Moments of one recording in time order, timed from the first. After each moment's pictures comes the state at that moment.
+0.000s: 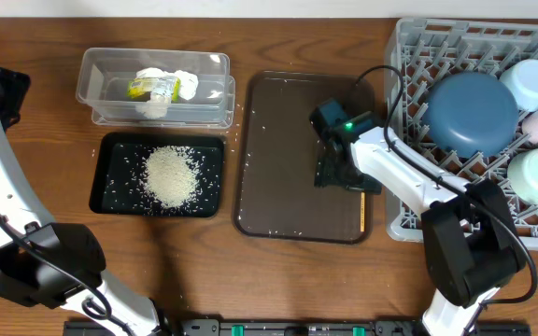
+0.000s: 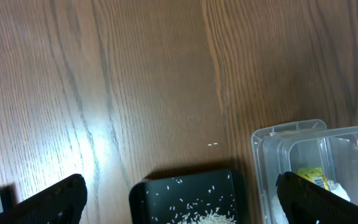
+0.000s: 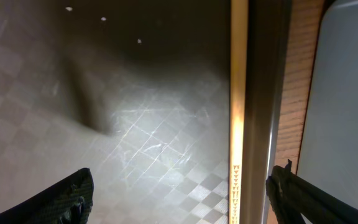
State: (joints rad) left arm 0.49 1.89 2.14 -1.47 -0.30 -0.86; right arm 0.50 1.90 1.30 -0.97 0.13 0.70
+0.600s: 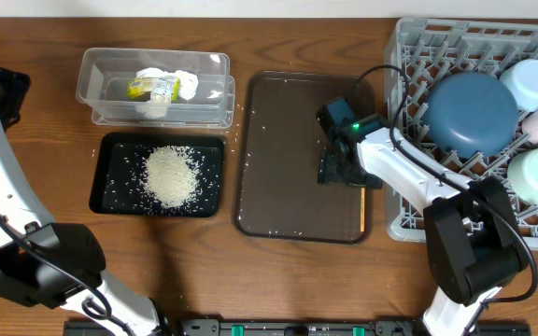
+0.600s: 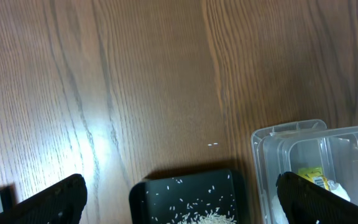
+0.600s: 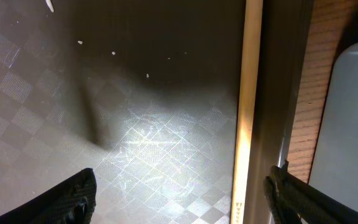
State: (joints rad) left arm 0.49 1.89 2.14 -1.47 -0.30 -0.86; right arm 0.47 1.90 1.27 -0.87 0.11 0.61
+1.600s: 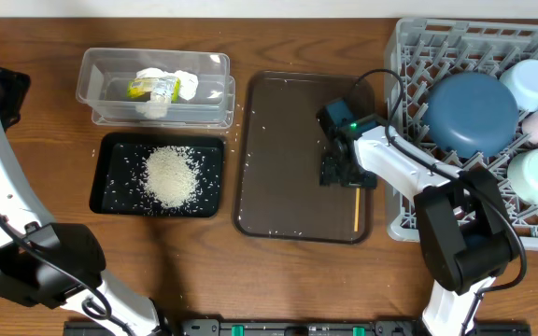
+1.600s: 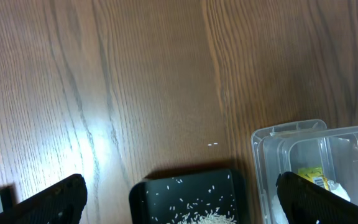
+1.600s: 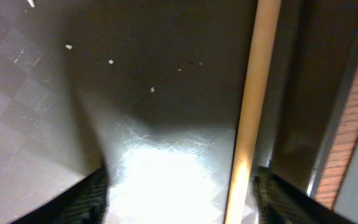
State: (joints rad) left arm 0.49 1.89 2.14 -1.47 -0.30 -0.86; right arm 0.45 1.97 1.27 -0.84 0.08 0.57
